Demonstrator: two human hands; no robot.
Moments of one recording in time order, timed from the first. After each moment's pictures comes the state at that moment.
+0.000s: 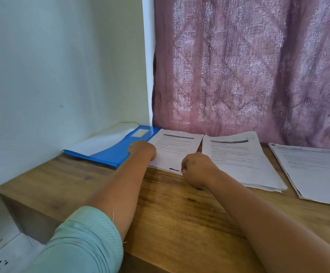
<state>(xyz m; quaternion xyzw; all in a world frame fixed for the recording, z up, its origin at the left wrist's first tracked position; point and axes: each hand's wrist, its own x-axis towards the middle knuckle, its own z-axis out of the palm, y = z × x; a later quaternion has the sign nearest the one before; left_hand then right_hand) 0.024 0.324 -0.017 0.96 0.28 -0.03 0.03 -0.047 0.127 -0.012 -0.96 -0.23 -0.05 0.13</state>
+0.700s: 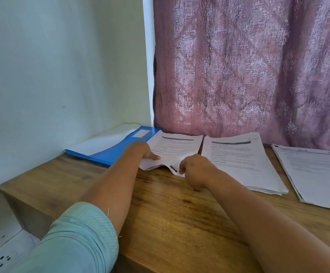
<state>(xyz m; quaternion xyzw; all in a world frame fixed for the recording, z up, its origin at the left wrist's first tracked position) 0.034 0.337 -0.014 0.95 0.26 -0.08 0.12 -0.053 0.115 -0.006 -0.96 -0.28 -0.03 0.09</state>
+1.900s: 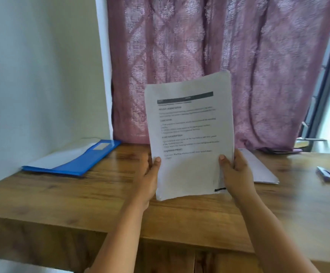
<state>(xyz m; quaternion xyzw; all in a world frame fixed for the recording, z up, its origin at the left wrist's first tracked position) -0.200 0.145 0.001 0.68 -0.11 0.18 0.71 -0.201 -0.071 0.019 -0.74 -0.03 -0.28 0.61</state>
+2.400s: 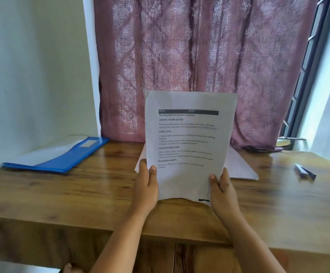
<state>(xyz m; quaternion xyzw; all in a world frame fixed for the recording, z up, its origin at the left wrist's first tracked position) -0.215 0.100 -0.021 0.76 -0.11 0.24 0.60 -0.228 -0.090 -0.027 -0.76 -0.02 -0.23 0.61</state>
